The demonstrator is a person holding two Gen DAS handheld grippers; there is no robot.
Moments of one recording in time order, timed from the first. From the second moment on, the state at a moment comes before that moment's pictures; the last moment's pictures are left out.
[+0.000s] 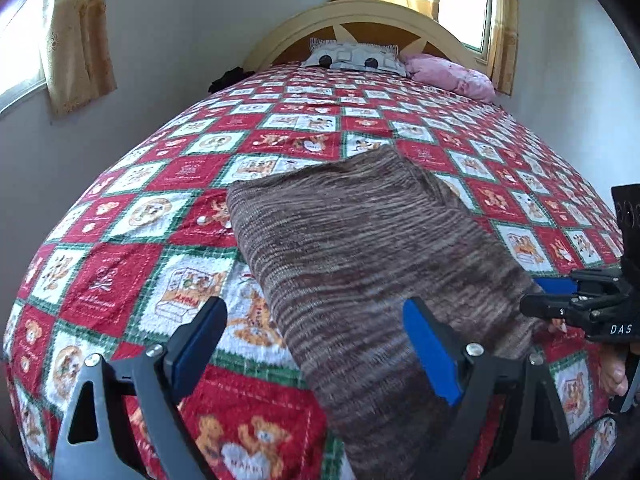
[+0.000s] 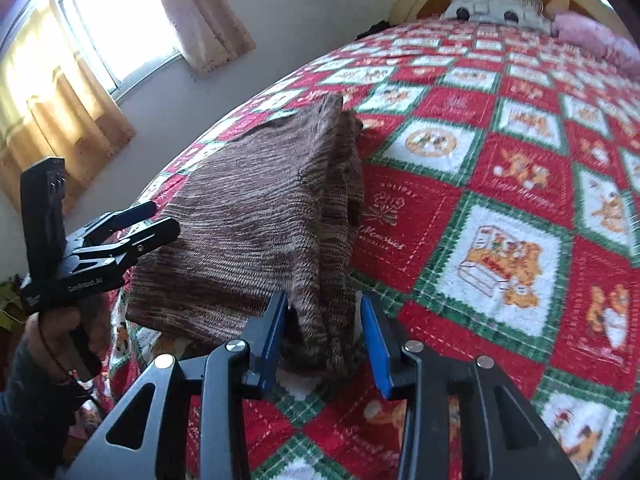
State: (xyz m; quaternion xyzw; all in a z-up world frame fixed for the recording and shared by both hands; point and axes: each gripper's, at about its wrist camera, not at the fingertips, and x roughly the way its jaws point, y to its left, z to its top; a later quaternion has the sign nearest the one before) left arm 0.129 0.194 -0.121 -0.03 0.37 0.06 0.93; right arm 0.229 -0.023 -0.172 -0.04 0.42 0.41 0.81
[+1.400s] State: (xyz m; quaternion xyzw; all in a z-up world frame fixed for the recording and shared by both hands) left arm 0.027 0.137 -0.044 -0.03 0.27 0.04 0.96; right arm 0.077 -0.050 -0.082 -0.11 0.20 0.35 0.91
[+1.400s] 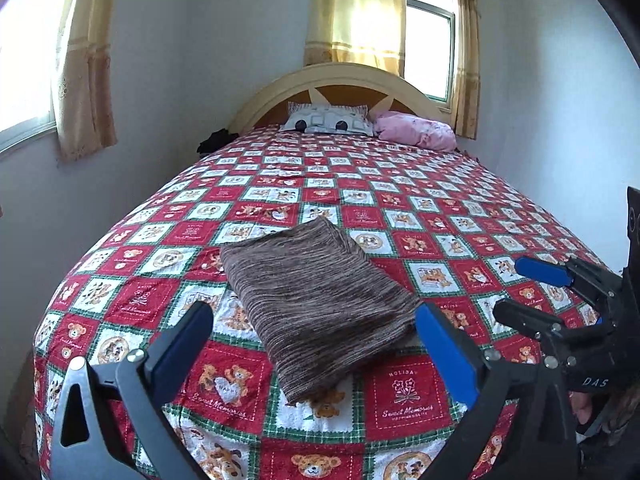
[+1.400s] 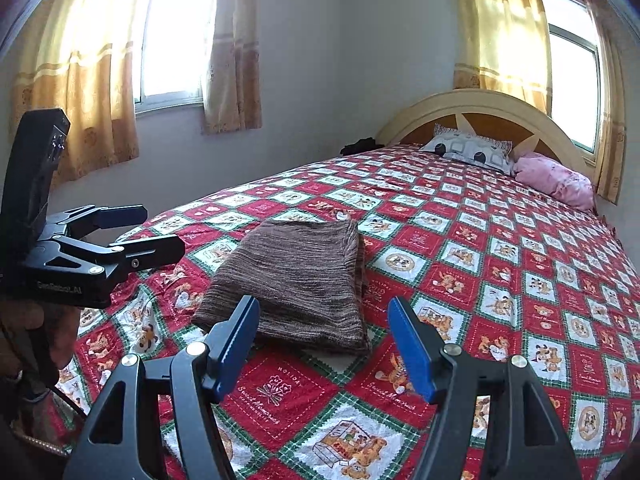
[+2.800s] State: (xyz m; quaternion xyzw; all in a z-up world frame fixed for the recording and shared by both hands) left arm 0.028 0.132 -0.053 -0.02 0.28 0.03 0.96; right arm 0.077 -0.055 -0.087 -0.09 0.21 0.33 0.92
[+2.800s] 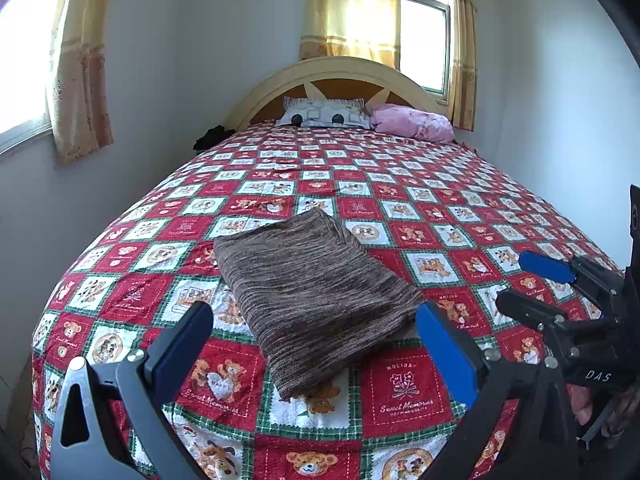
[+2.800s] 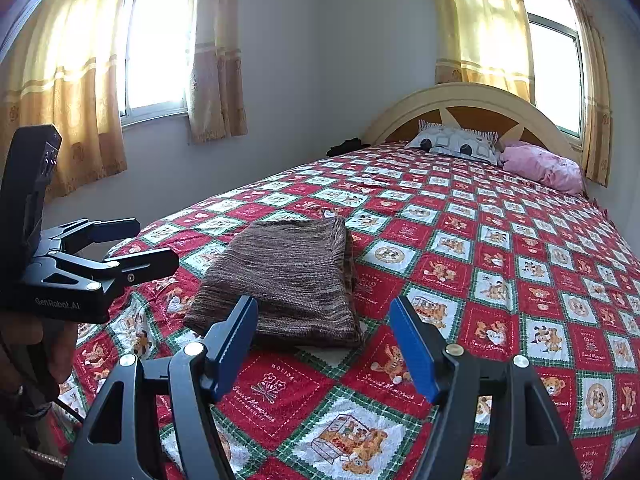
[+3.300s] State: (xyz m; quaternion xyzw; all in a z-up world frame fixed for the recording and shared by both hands) left arm 0.030 0.131 -0.050 -0.01 0.28 0.04 0.96; right arm 0.078 -0.059 -0.087 -0.08 0.20 0.32 0.92
